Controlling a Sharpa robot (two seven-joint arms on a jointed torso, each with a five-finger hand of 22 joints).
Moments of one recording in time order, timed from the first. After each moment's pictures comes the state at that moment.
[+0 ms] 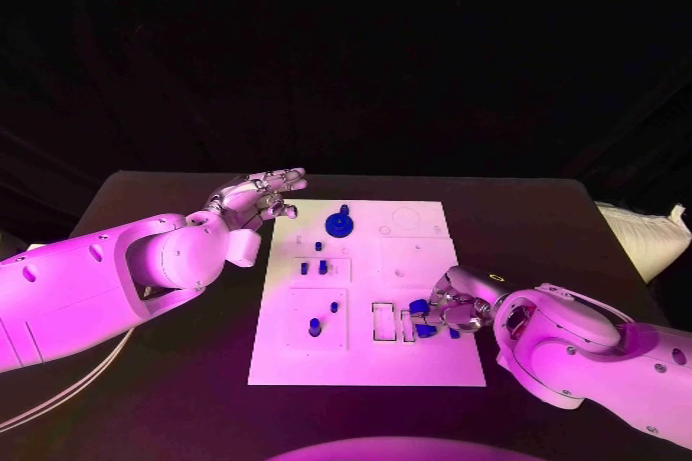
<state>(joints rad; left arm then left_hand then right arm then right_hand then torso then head) 1.20 -0.88 -0.04 1.55 0.26 -0.22 0.30 1.33 -0.13 0.47 -0.01 0.13 1.02 0.18 0.12 0.07 1.13 0.10 0.22 0.08 1.28 0.01 1.15 0.65 0.16 1.30 0.11 0.57 0.73 0.92 -1.04 0.01 1.91 -1.50 -0.30 -0.59 1.28 -0.02 -0.21 0.27 0.28 1.04 0.10 0.23 0.15 1.43 0.01 1.21 1.09 1.46 -0.06 1.50 1.31 0.06 1.47 0.04 1.42 1.31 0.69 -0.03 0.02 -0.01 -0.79</state>
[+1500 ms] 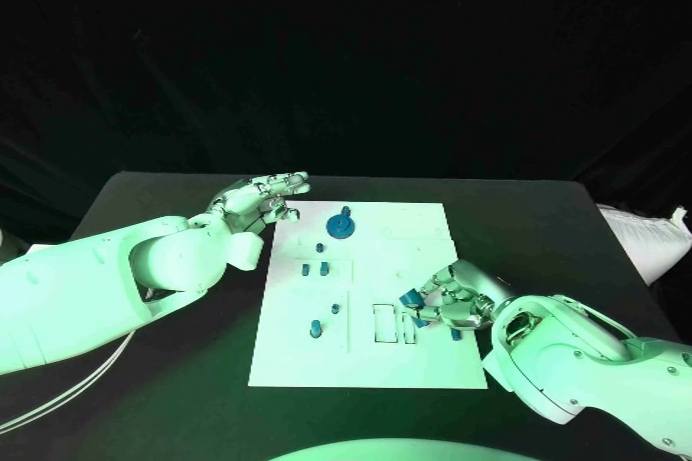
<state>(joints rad) 1.19 -0.88 -0.04 1.55 0.25 -0.21 0.29 1.33 -0.13 0.47 -0.02 0.13 1.02 0.18 0.12 0.07 1.13 0.10 0.22 0.08 1.27 0.01 1.15 0.64 0.16 1.30 0.11 0.57 0.73 0.91 -1.05 0.02 1.99 -1.31 -0.55 -0.58 1.39 -0.04 -0.13 0.23 0.56 1.04 0.10 0.26 0.17 1.42 0.02 1.21 1.06 1.47 -0.07 1.52 1.31 0.05 1.47 0.04 1.45 1.31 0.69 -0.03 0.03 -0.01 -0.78</state>
